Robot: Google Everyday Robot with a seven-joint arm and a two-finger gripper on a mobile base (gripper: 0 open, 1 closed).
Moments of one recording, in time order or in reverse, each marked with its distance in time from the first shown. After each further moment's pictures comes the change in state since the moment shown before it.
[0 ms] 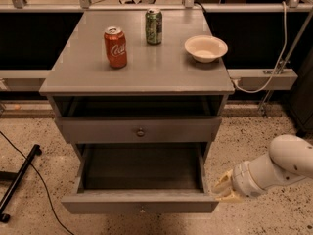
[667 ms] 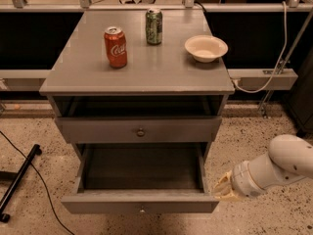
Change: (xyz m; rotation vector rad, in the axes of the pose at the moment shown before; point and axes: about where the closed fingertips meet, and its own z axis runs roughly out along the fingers) arm -0.001 0.001 0.003 -0.006 -0.002 -0.001
